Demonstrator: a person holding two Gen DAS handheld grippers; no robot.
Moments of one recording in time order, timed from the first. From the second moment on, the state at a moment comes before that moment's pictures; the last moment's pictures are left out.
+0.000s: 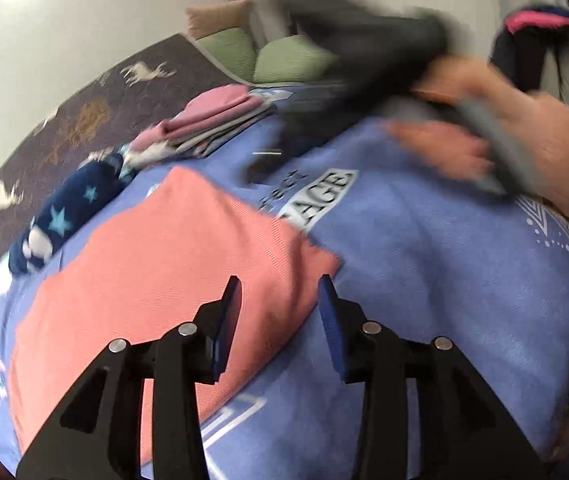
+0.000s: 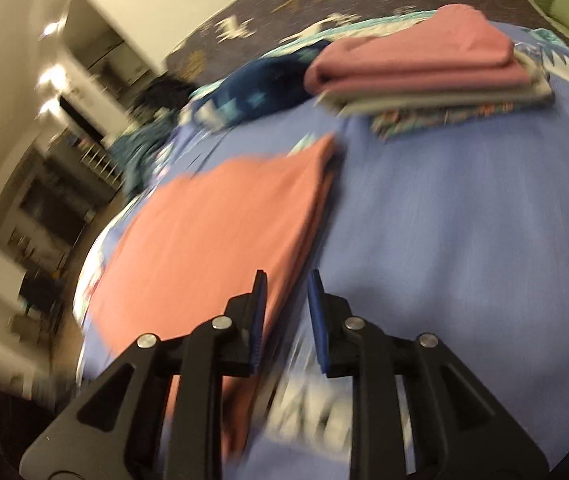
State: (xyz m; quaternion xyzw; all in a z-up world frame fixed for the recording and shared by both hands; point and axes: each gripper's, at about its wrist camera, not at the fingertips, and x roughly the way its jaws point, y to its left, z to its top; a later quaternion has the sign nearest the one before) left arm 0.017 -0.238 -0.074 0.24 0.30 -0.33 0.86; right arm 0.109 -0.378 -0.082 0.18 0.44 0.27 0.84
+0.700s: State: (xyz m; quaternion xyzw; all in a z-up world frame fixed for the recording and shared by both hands) left arm 0.046 -0.145 -0.085 0.11 0.39 -0.22 0.89; right arm 0.010 -0.374 -0.111 0.23 0.48 0.19 0.83
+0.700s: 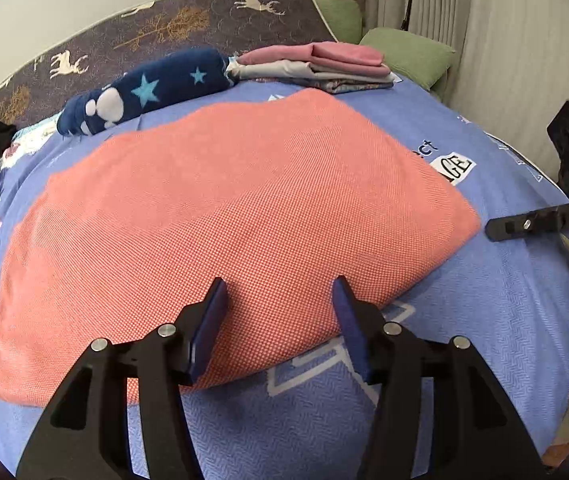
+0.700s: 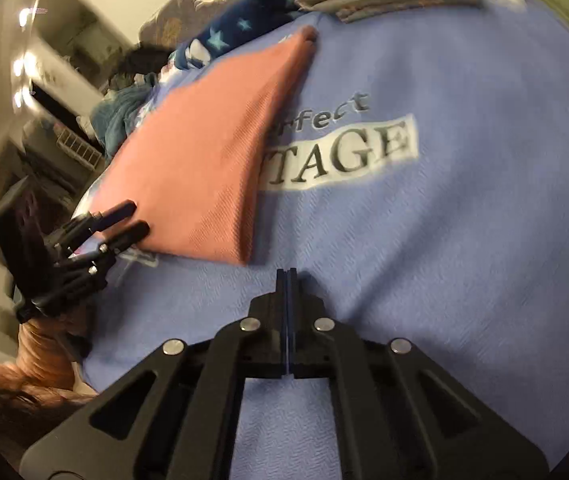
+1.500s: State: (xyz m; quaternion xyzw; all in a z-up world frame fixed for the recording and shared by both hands) left arm 0.007 0.059 -0.065 -0.01 0.35 -0.10 0.93; right arm 0.031 -0.266 -0.052 0.04 0.44 0.09 0.89
